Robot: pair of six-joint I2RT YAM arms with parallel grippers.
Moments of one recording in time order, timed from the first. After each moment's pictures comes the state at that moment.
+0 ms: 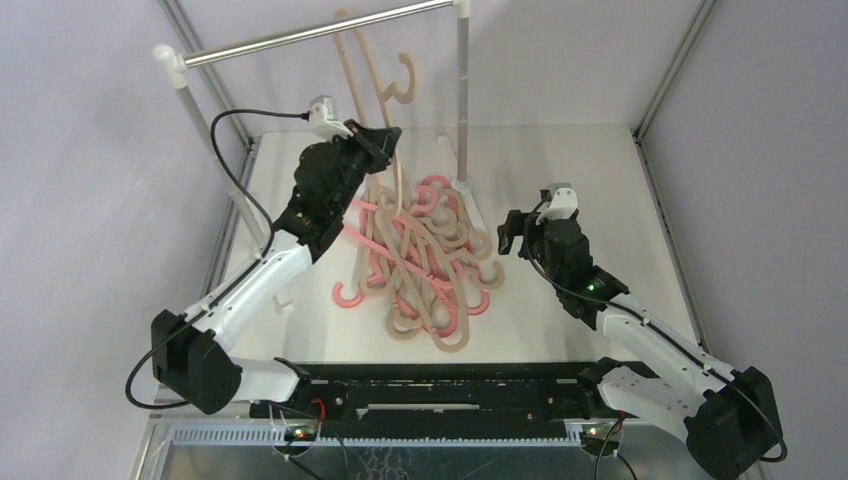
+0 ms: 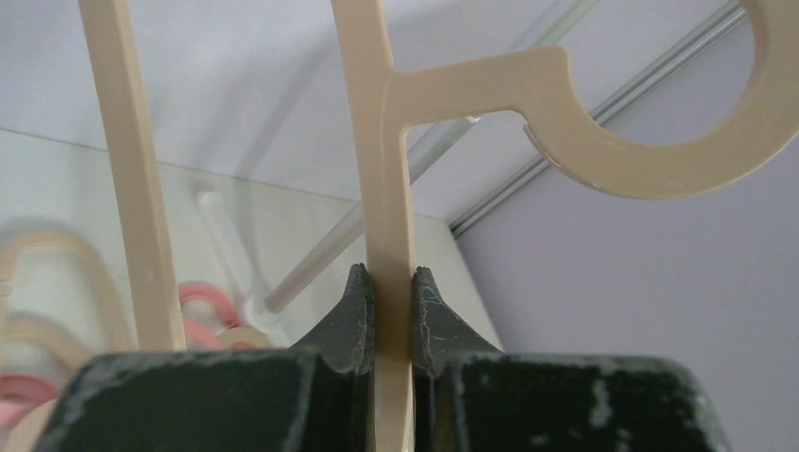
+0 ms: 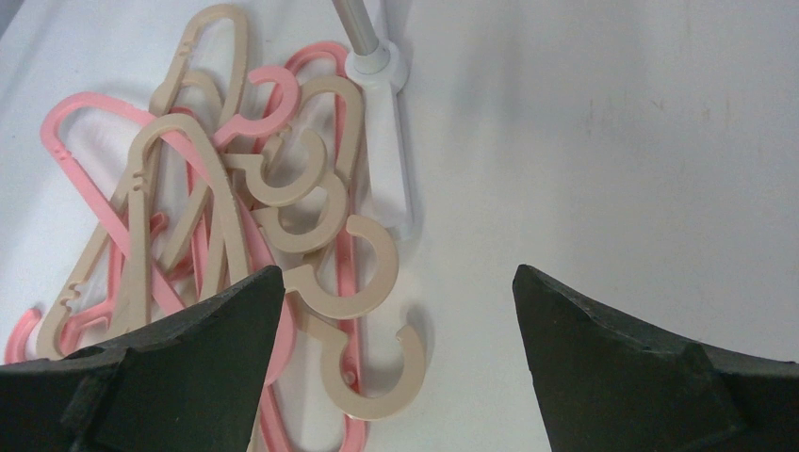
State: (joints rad) left arm -0.51 1.32 1.17 0.22 -0.16 -0.66; right arm 0.53 0.97 0.63 -0.01 0.29 0.31
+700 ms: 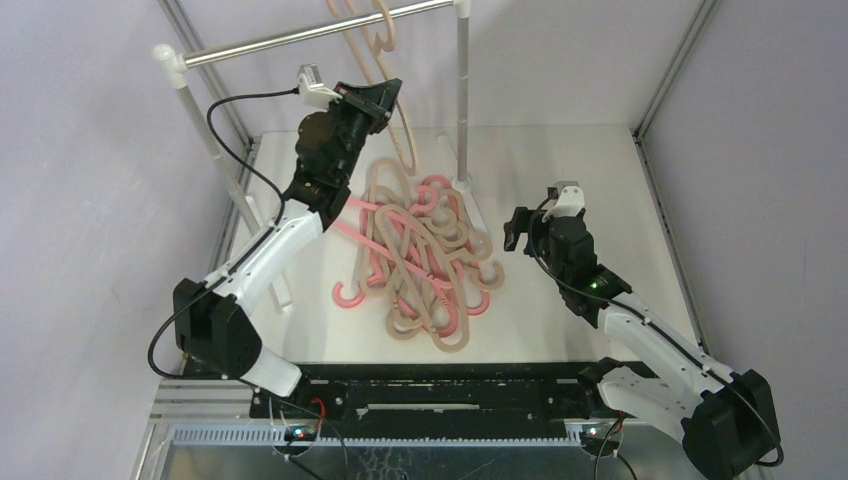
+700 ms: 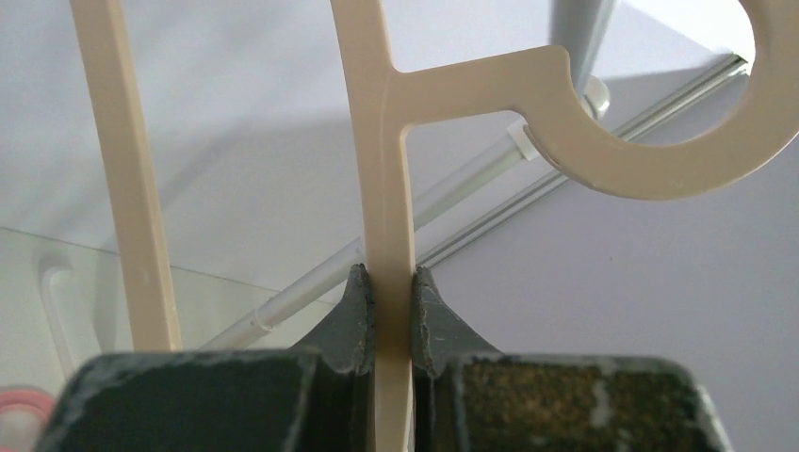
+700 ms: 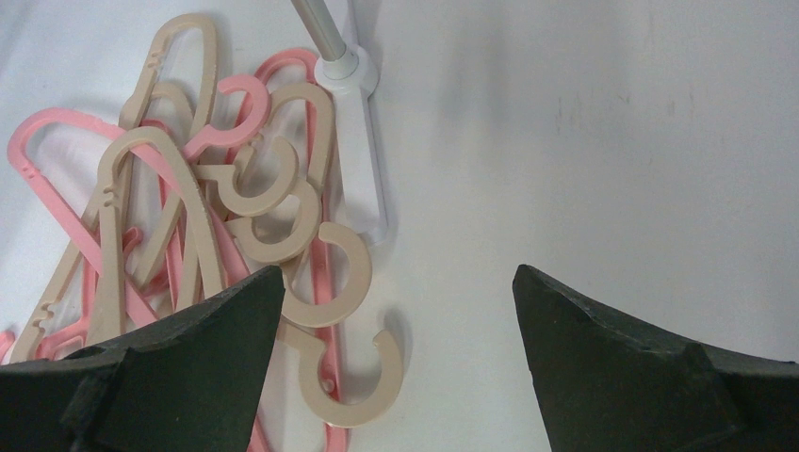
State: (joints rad) left arm -0.45 1.50 1.37 0.40 -0.12 -0.92; right arm 0.49 0.97 0.63 -0.02 0.29 0.31
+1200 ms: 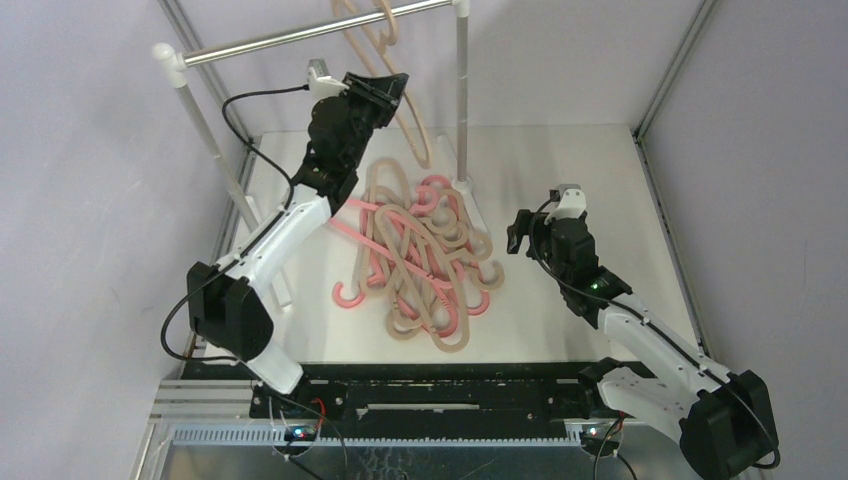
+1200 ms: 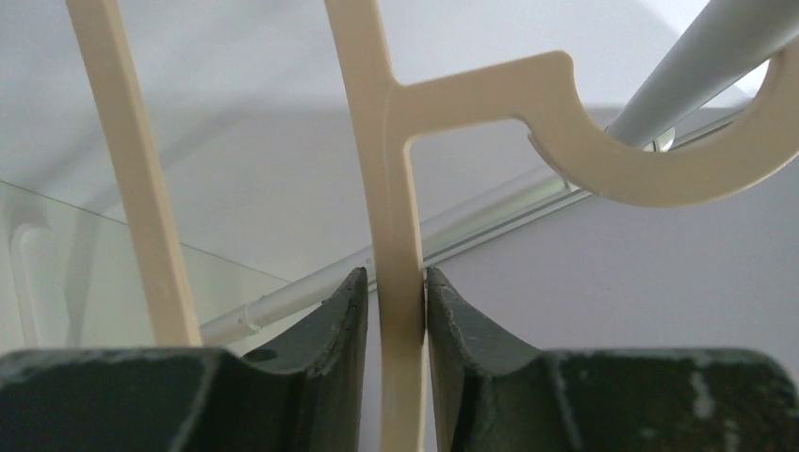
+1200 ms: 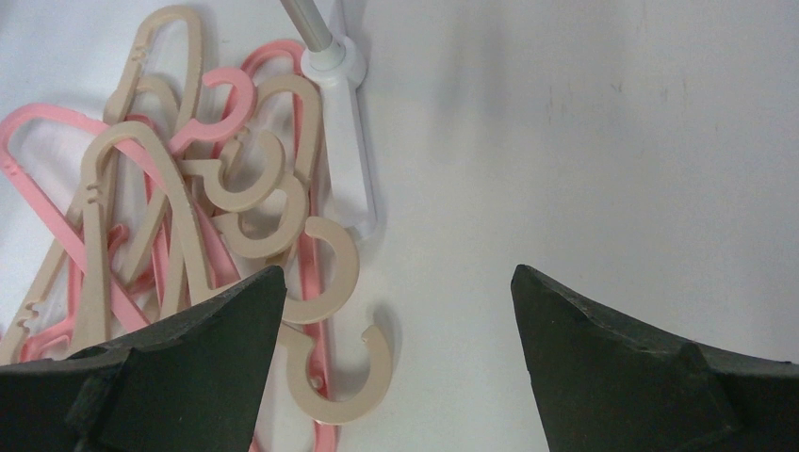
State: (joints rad) left arm -0.45 1.61 1.51 0.28 -0.15 -1.06; right arm 0.45 0.97 0.60 -0.02 0.26 0.31
